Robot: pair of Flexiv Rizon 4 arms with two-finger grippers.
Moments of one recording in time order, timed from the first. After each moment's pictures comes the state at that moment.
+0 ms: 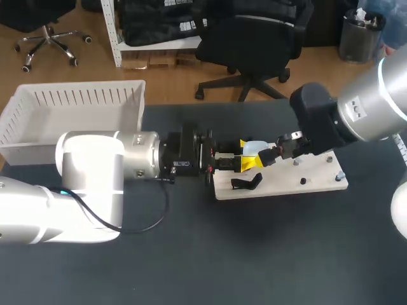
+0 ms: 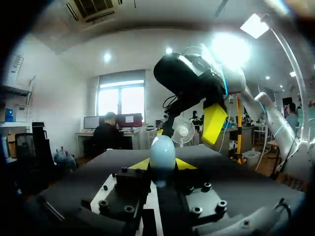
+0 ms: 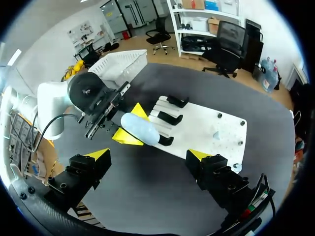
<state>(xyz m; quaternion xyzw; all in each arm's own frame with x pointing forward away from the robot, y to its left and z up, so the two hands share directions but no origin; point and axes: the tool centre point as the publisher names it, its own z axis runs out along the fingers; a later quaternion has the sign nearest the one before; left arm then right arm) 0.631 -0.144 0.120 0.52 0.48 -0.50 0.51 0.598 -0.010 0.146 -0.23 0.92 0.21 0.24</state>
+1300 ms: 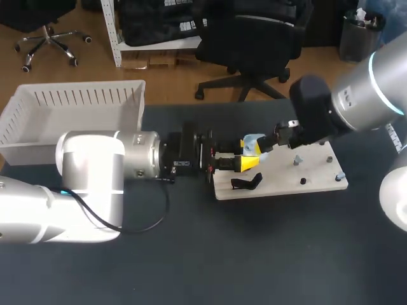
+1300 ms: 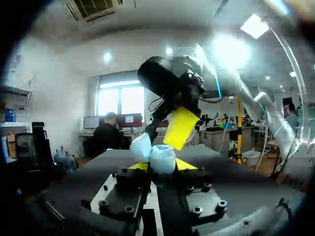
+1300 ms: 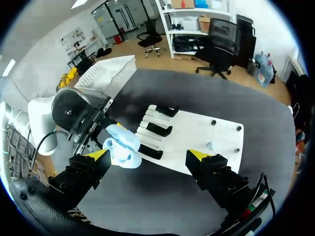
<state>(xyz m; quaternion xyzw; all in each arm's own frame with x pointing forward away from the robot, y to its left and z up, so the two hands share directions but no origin) 0.632 -0.144 0.120 0.52 0.48 -0.50 0.51 0.635 -0.014 0.144 -0.19 0.93 0.21 0.25</state>
